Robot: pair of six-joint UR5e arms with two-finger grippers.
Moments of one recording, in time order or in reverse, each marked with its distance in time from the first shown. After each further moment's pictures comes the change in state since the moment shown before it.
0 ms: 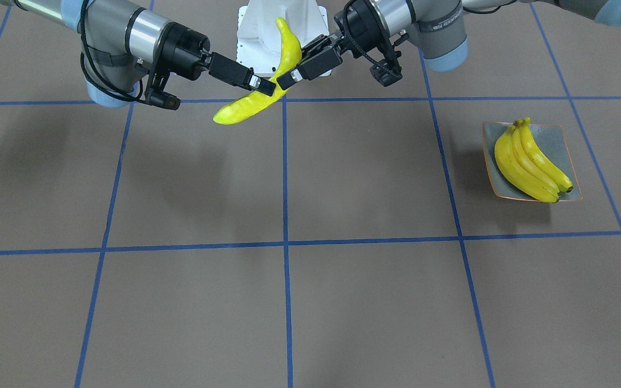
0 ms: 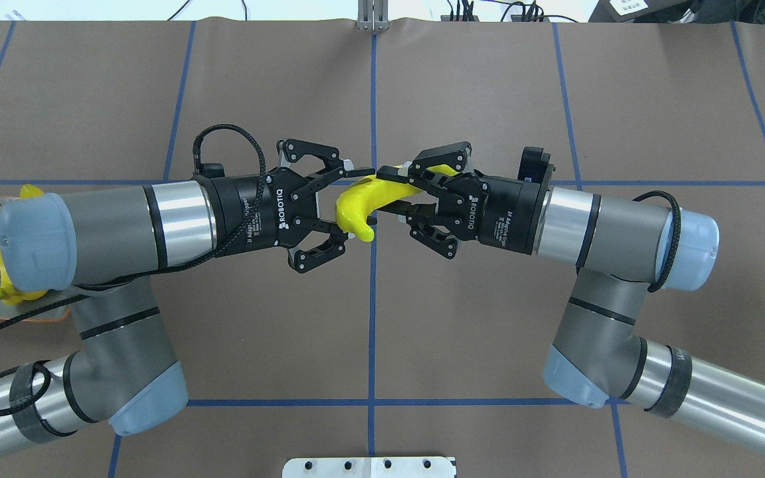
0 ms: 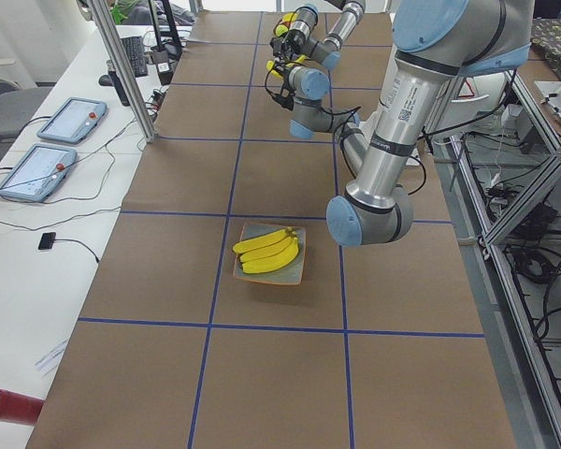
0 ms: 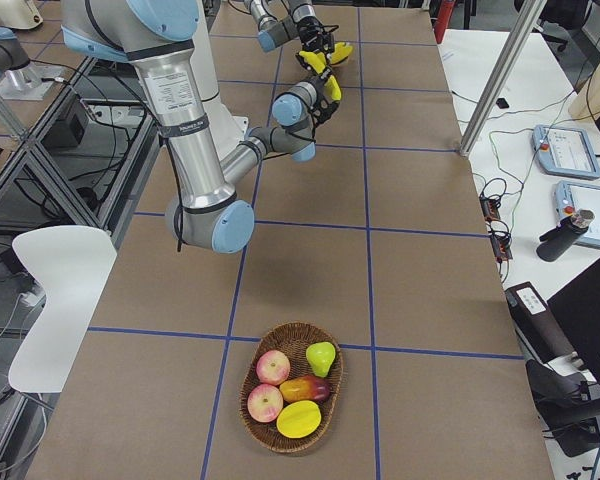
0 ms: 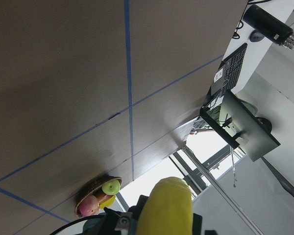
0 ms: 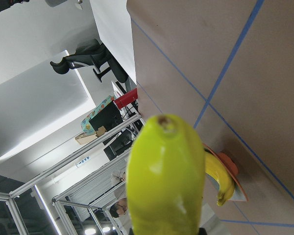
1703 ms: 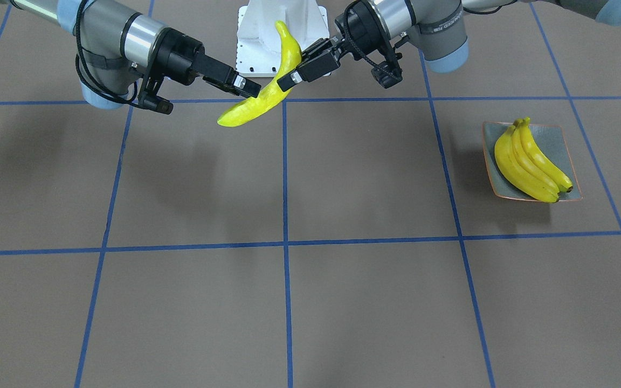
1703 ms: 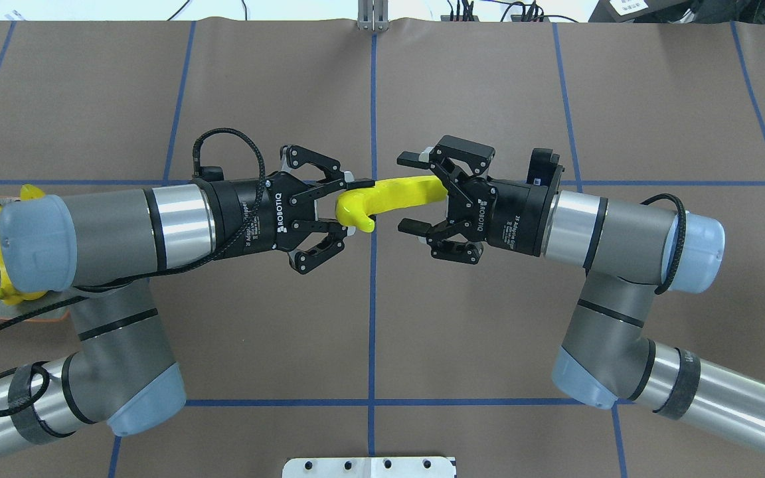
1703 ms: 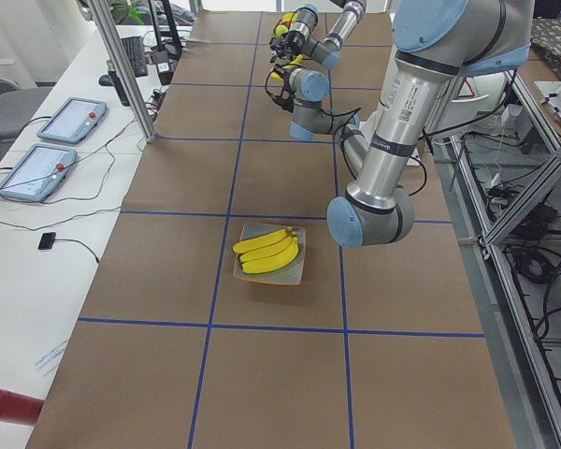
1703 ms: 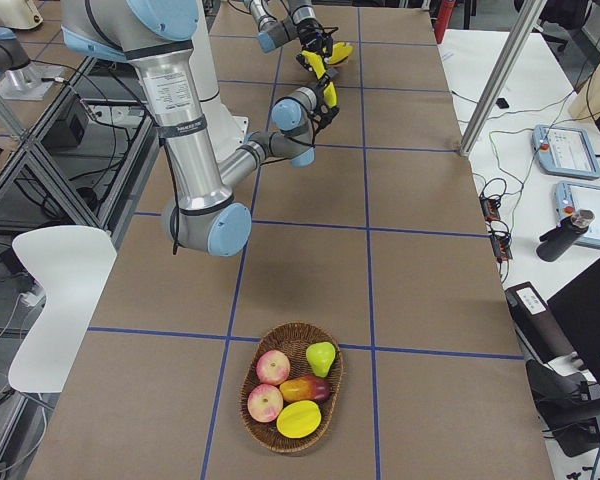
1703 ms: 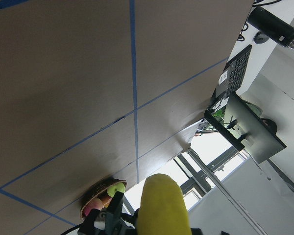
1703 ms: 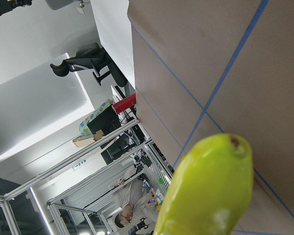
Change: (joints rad) left arm -0.003 0.011 0.001 0.002 -0.009 0.009; right arm 0.011 -0.039 -0.001 0.000 -0.001 -0.068
